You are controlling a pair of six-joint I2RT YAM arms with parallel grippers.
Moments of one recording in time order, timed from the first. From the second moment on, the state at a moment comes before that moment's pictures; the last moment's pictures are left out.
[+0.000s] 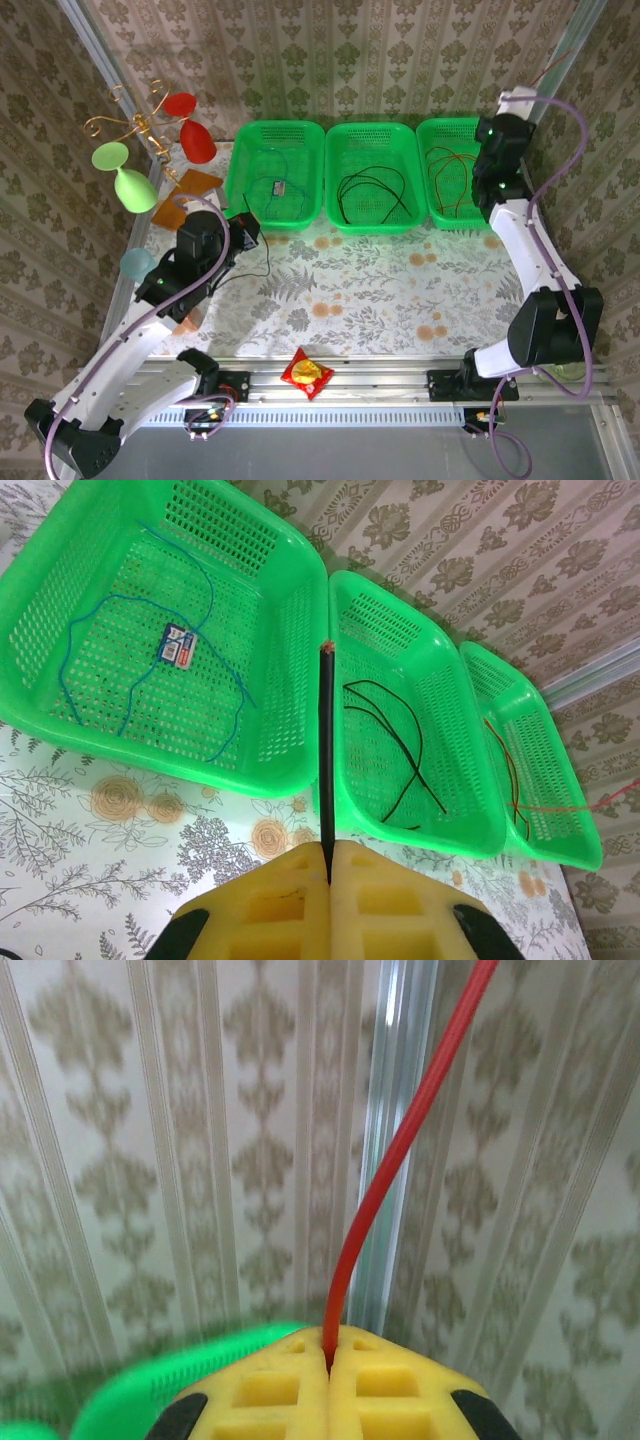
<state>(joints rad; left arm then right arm) -0.59 0.84 0.89 -0.44 -0.14 -0.78 -0.01 1.45 1.25 0.16 0.56 -0.05</state>
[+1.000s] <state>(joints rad) -0.59 0.87 0.89 -0.42 -0.10 -0.80 -0.09 2.02 1.47 -0.43 0.23 0.15</state>
